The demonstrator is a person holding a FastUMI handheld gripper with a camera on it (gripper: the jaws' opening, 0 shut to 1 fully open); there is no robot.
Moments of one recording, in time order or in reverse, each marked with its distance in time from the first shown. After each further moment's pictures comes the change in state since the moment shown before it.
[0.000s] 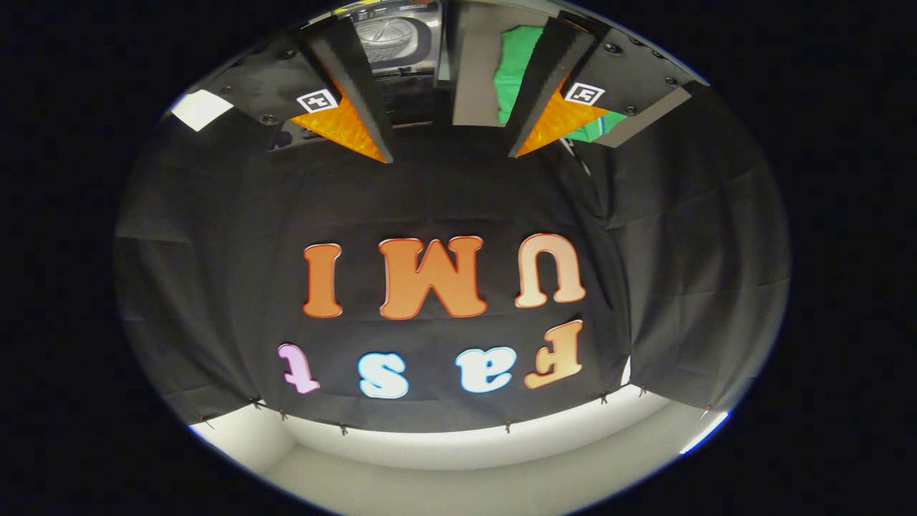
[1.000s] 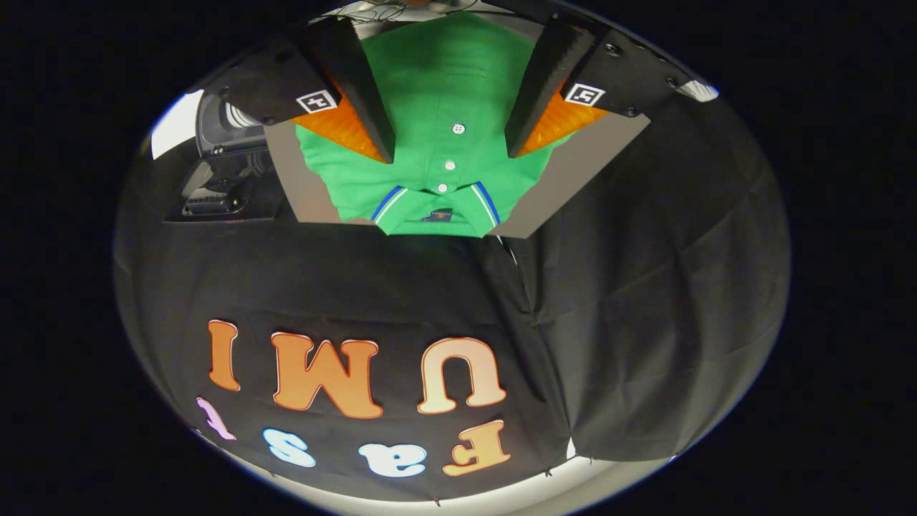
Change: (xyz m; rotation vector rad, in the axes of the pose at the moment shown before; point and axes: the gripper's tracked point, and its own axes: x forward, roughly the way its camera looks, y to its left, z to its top) arm 0.040 0.178 -0.165 -0.020 0.372 0.184
